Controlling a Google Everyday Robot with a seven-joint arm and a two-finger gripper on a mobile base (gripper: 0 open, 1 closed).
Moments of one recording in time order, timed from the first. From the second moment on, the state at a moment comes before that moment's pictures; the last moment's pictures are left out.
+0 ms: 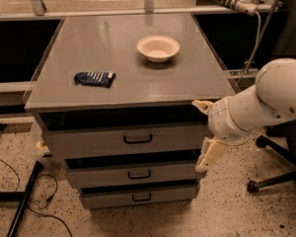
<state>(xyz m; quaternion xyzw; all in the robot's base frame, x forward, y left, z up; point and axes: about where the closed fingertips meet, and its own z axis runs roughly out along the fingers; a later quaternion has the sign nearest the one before) 0.494 -0.137 0.774 -0.68 0.68 0.06 0.28</state>
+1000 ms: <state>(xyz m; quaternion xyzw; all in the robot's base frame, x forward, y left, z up) 0.539 -0.126 0.712 -0.69 0.66 0.06 0.29</state>
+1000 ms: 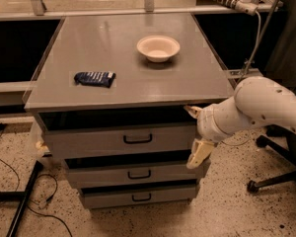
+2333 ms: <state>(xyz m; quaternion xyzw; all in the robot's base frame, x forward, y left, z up) 0.572 -0.127 0.661 -0.69 0.67 0.05 0.28</state>
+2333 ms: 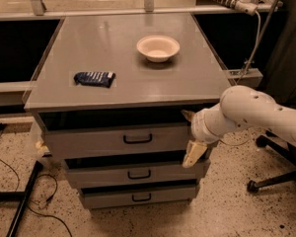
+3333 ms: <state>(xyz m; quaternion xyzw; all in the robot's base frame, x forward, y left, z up) 0.572 -0.127 0.661 -0.69 0.67 0.05 0.28</state>
